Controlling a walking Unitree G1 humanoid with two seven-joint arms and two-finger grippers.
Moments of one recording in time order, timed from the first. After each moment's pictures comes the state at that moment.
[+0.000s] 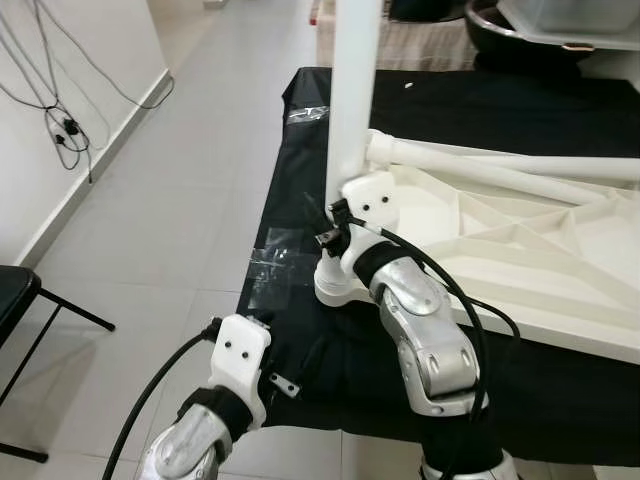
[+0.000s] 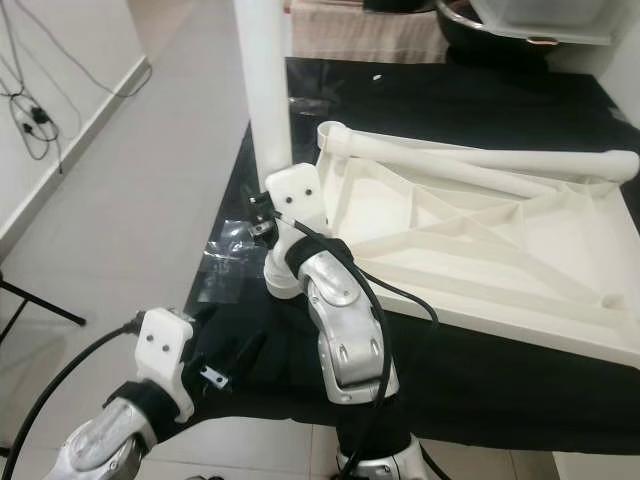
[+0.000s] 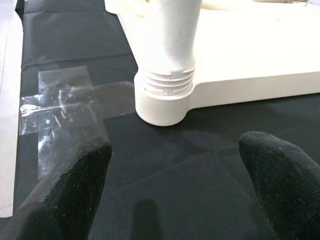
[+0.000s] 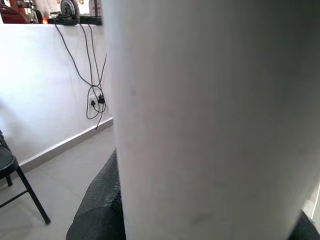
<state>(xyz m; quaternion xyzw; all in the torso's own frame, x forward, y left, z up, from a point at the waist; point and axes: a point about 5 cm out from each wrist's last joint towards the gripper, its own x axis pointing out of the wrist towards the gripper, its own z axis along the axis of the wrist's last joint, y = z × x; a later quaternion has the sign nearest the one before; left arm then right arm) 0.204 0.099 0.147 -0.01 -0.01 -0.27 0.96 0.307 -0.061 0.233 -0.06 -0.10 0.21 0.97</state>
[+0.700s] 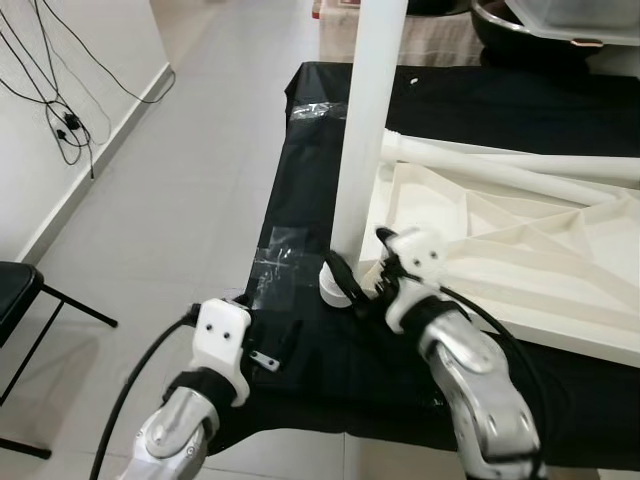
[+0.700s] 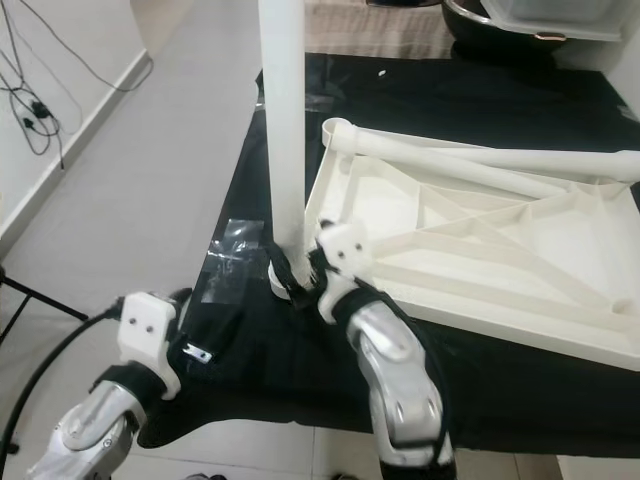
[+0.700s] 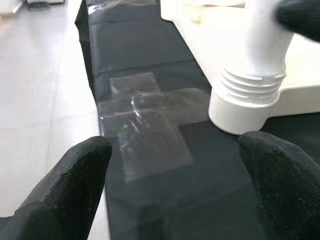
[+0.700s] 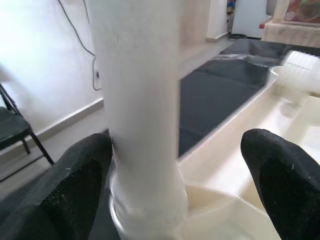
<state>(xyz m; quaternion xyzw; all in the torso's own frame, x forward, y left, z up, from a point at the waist) 0.222 0.127 0.145 0.03 -0.03 -0.18 0.98 0.266 -0.123 0.182 -0.05 -0.05 0.22 0.97</state>
